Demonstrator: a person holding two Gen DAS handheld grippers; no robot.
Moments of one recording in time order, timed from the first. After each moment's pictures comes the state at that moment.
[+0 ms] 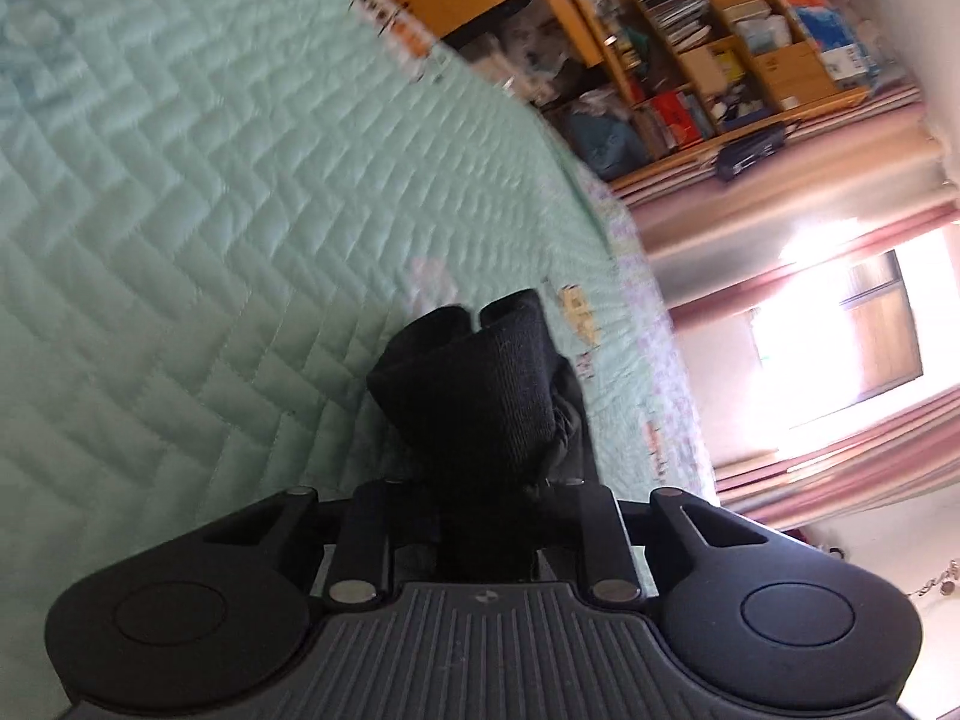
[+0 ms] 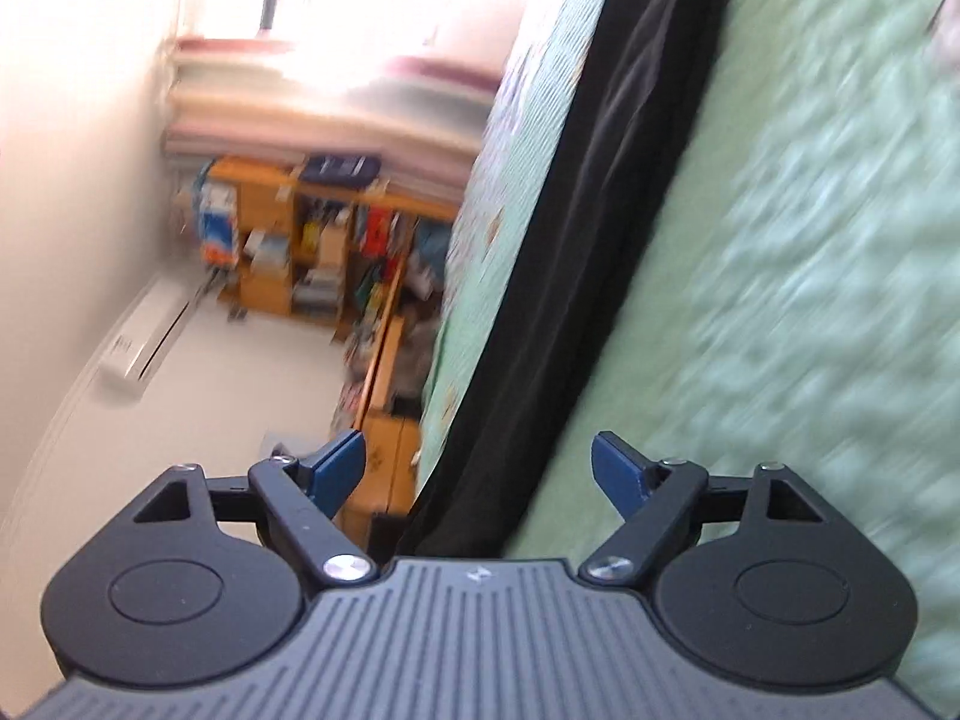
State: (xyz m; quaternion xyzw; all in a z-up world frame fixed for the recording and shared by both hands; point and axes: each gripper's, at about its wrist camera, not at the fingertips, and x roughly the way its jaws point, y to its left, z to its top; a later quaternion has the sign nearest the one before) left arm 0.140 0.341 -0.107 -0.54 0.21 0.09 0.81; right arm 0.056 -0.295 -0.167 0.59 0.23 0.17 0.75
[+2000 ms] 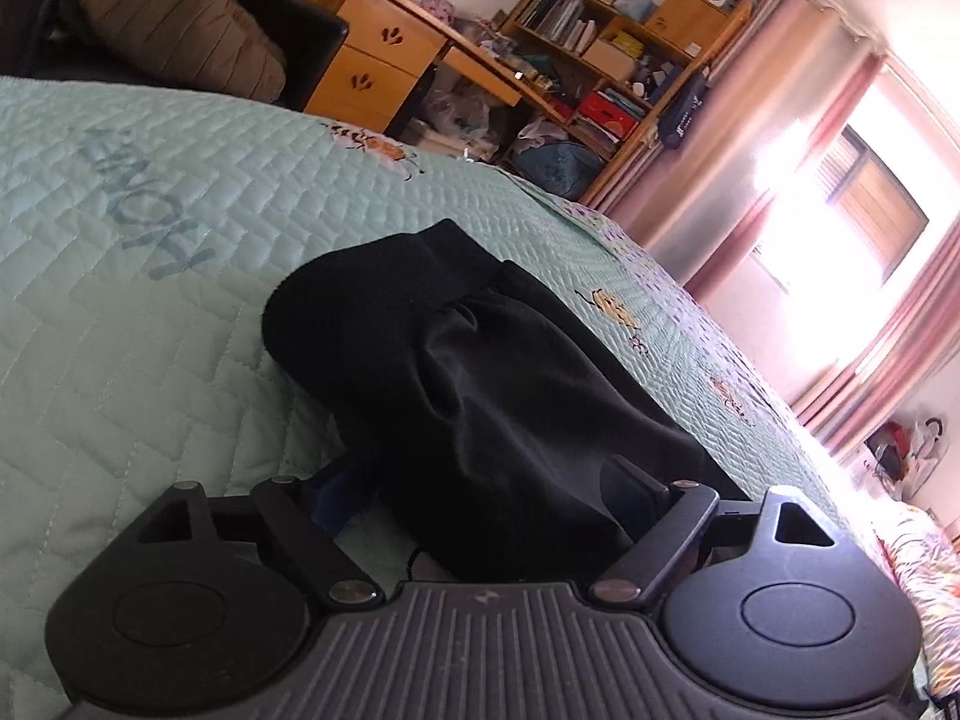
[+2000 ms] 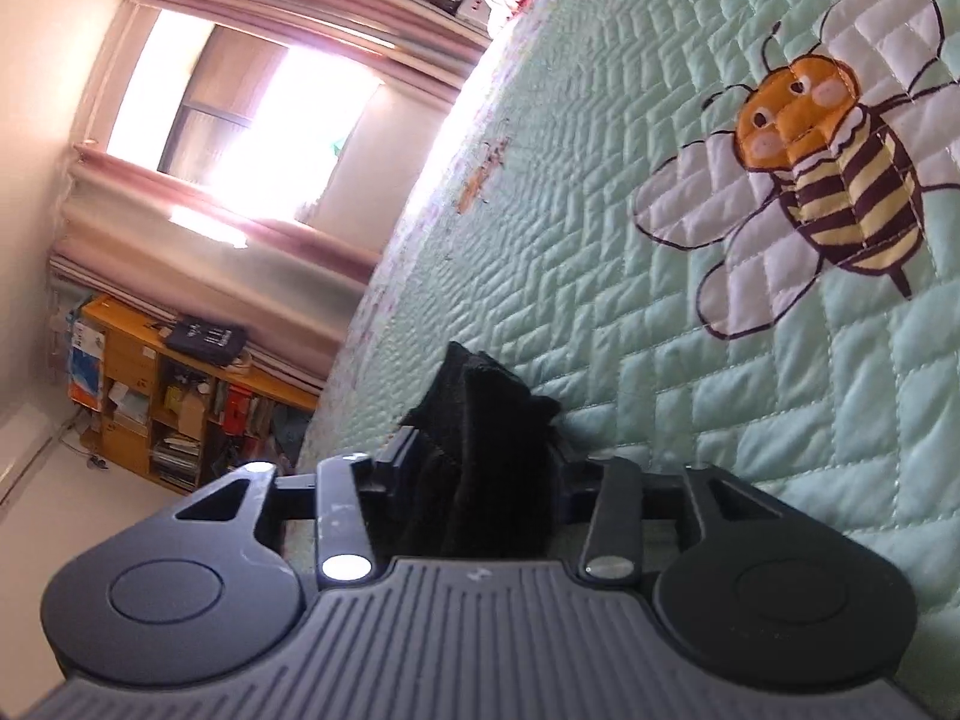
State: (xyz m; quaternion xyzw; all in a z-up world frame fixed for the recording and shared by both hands) left arm 0.074 0.328 -0.119 -0.33 0.21 0.12 0.91; right arm 0.233 -0.451 -0.193 0.54 0.17 0.00 0.82
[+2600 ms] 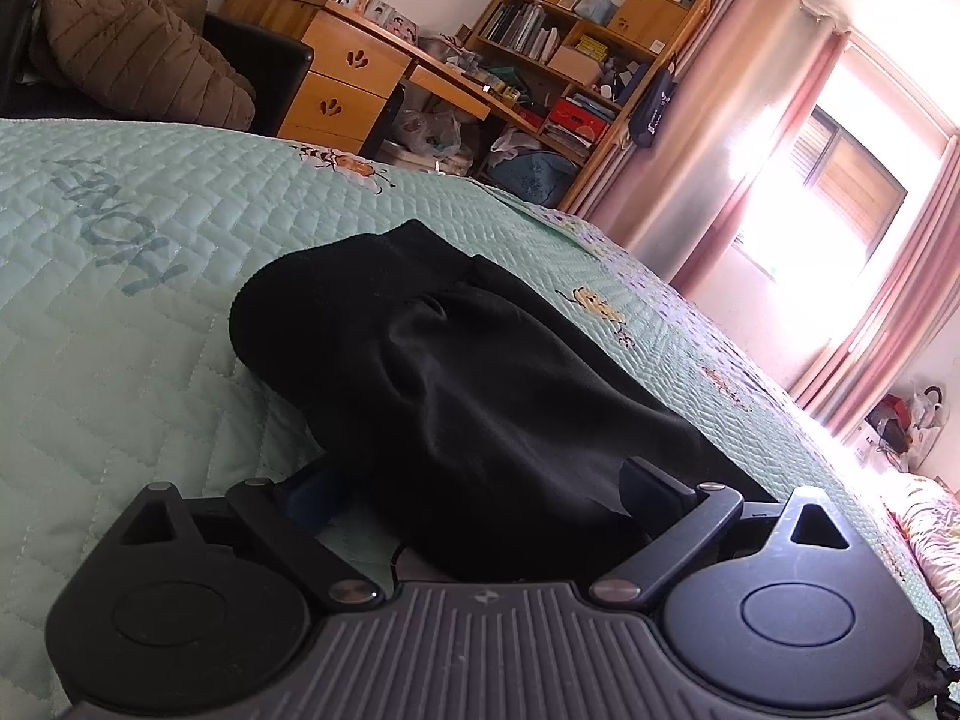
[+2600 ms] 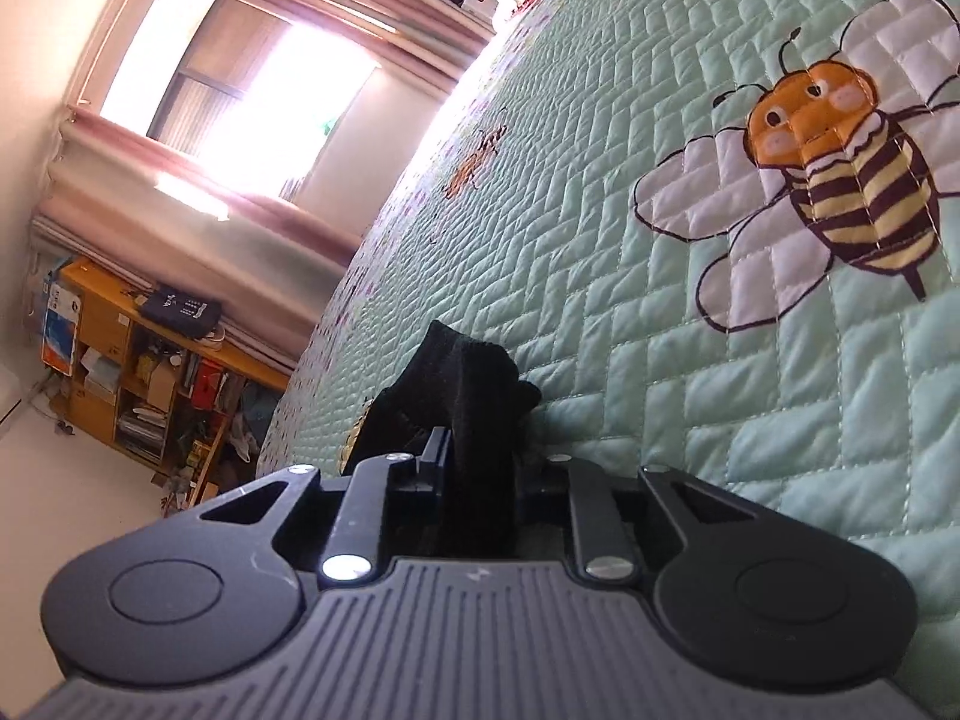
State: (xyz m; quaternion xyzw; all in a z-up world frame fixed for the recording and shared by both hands) left arm 0.070 0.314 -0.122 -0.29 0.19 0.11 0.93; right arm 0.229 -0.444 -0.191 0.50 0.20 -0.03 0.84
